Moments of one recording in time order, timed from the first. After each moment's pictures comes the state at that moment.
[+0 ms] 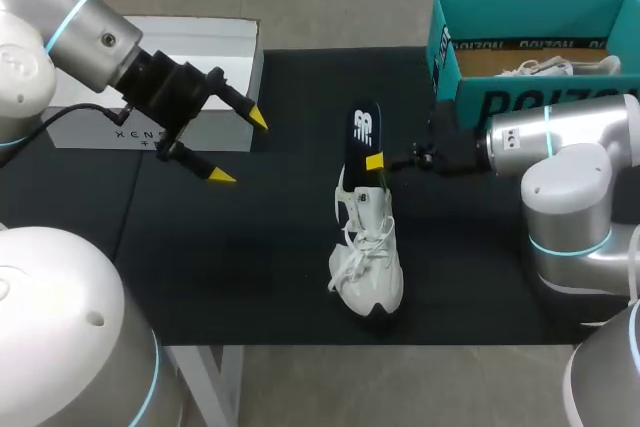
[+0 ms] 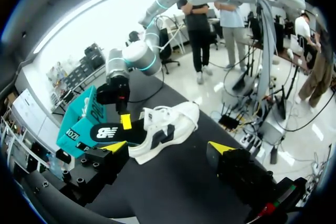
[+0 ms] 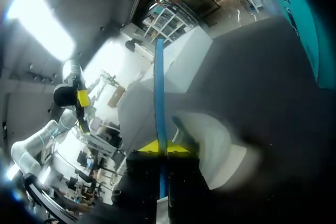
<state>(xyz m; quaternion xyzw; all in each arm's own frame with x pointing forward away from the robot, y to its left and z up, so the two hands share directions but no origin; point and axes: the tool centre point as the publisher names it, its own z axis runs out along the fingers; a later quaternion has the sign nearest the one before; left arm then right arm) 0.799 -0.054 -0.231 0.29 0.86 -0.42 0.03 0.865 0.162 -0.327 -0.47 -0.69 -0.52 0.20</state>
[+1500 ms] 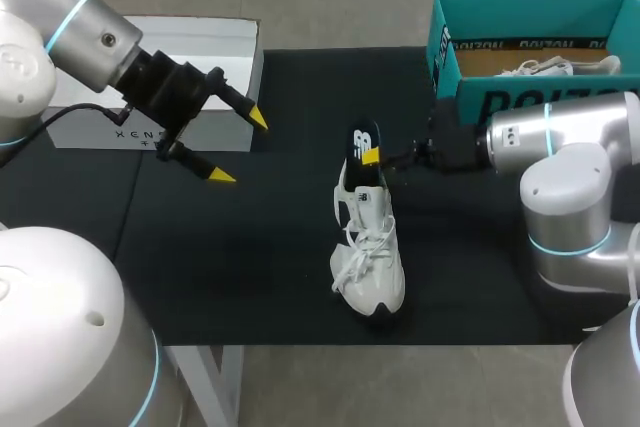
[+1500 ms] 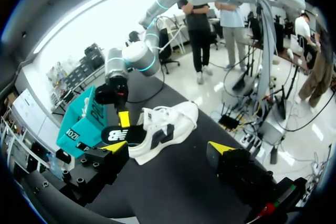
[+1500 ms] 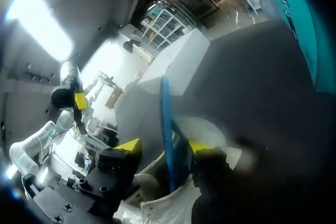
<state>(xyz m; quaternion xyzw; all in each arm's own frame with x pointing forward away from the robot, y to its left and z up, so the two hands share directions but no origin) 0.799 -0.054 -0.231 0.29 0.86 -0.42 0.03 0.870 0.159 -0.328 -0.47 -0.69 -0.52 0.19</state>
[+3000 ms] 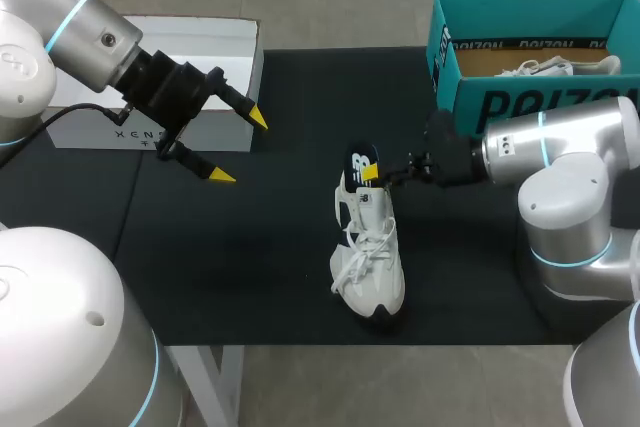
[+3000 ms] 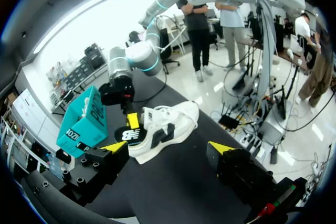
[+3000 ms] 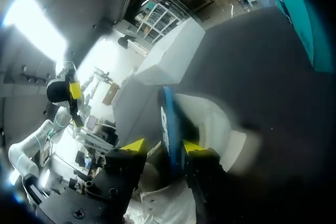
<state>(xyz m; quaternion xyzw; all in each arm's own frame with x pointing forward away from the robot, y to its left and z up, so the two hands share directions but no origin) 0.799 -0.054 -0.231 0.29 0.86 -0.42 0.03 0.849 0.163 -0.343 -0.49 -0.69 -0.49 0.20</state>
